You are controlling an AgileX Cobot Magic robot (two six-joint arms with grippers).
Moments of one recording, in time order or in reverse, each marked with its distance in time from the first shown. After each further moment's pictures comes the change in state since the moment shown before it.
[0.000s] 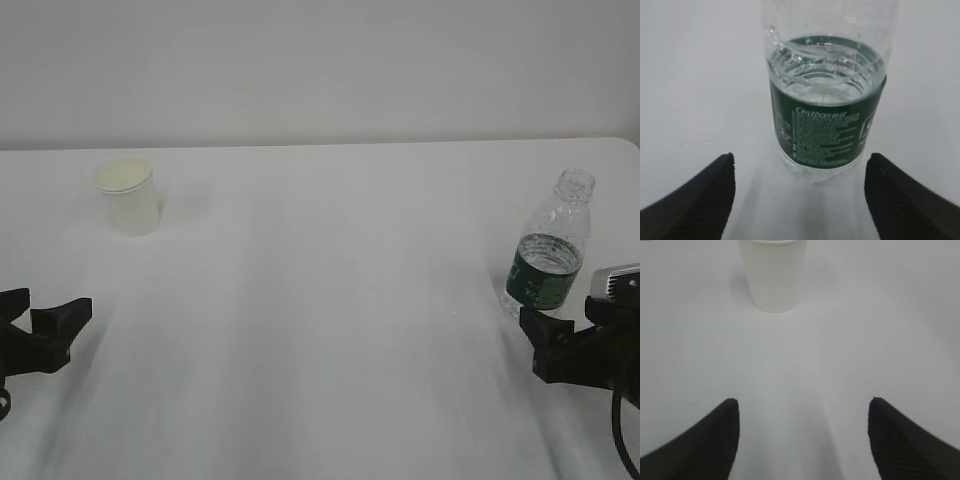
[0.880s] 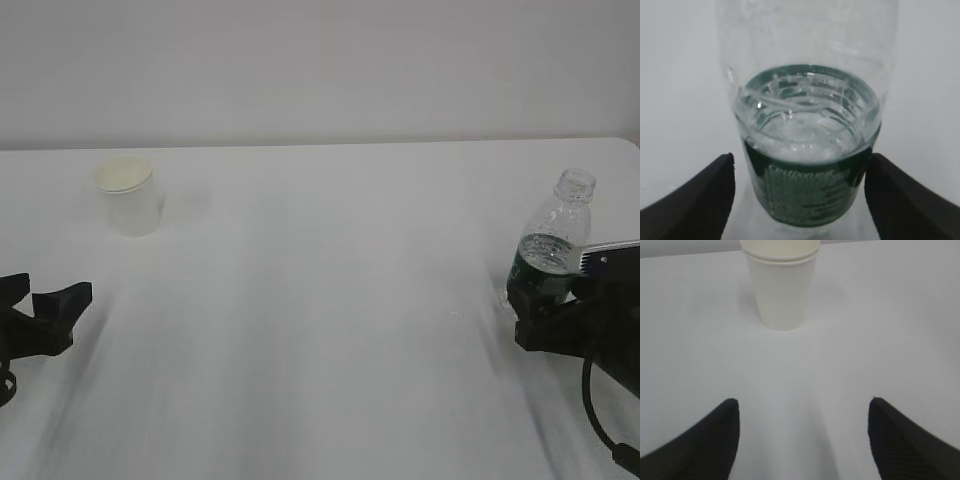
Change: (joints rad) left arm 0.000 0.002 -0.037 -0.018 0.000 0.003; right arm 0.000 0.091 -0.124 0.042 0.000 -0.016
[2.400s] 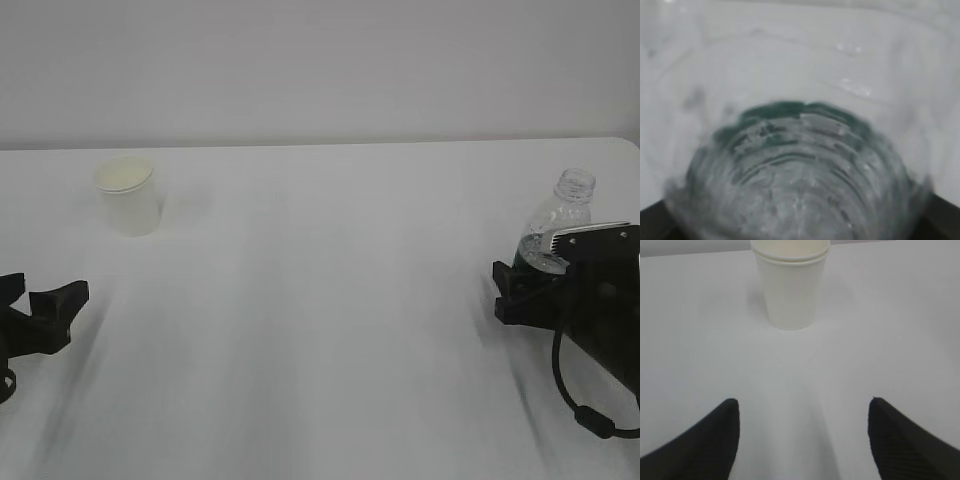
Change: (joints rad) left arm 0.000 0.000 0.000 -0.023 0.000 0.000; right arm 0.000 0.108 -0.152 0.023 -0.001 -0.023
